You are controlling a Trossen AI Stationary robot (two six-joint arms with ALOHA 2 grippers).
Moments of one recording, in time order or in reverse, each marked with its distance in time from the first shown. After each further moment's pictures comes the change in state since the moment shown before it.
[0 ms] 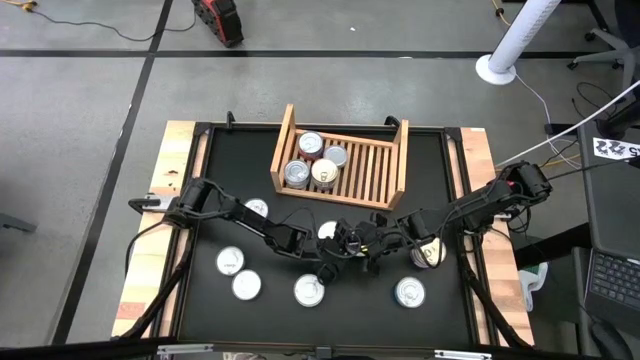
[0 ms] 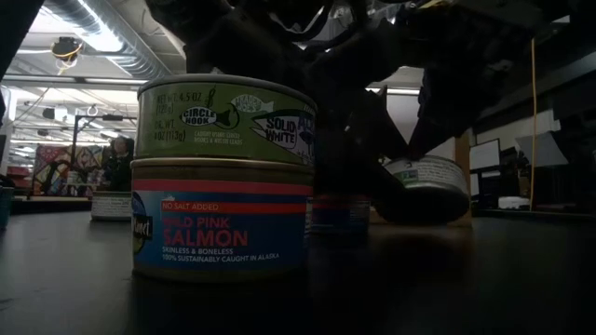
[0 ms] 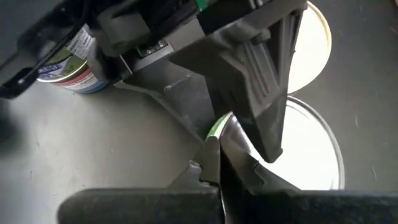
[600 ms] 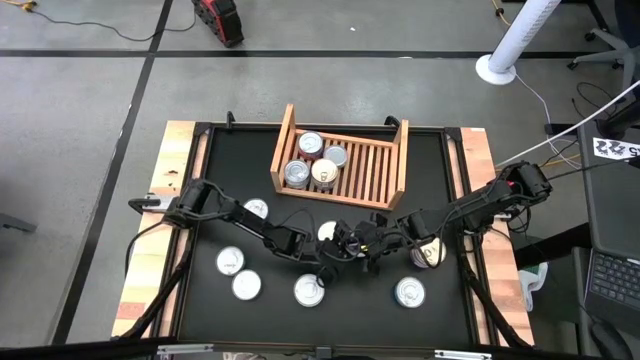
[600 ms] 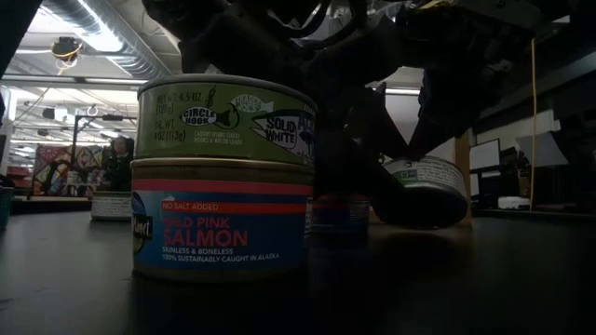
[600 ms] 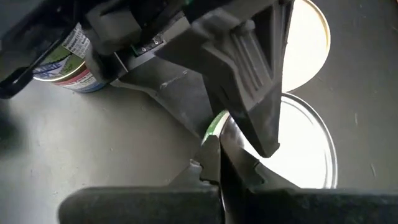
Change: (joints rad) left arm -0.015 0.000 0.000 0.000 -0.040 0.008; right arm 0.000 0.000 0.000 -0.003 -0.004 0.004
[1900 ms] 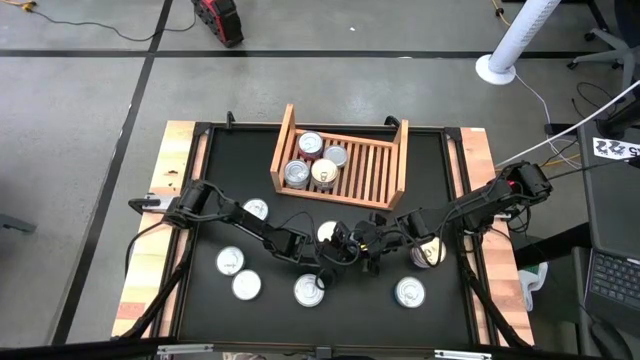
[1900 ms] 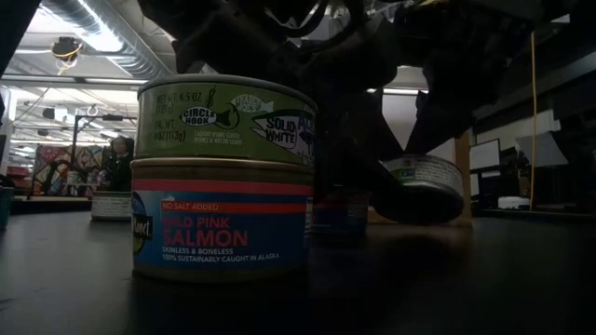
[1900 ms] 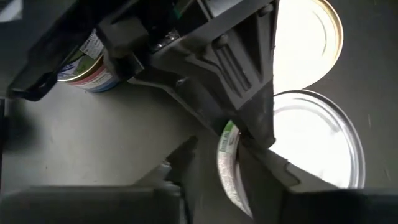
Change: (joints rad) left arm -0.010 0.001 -0.002 0.001 -0.046 0.051; right arm 0.000 -0.001 0.001 0.008 -0.045 -0.001
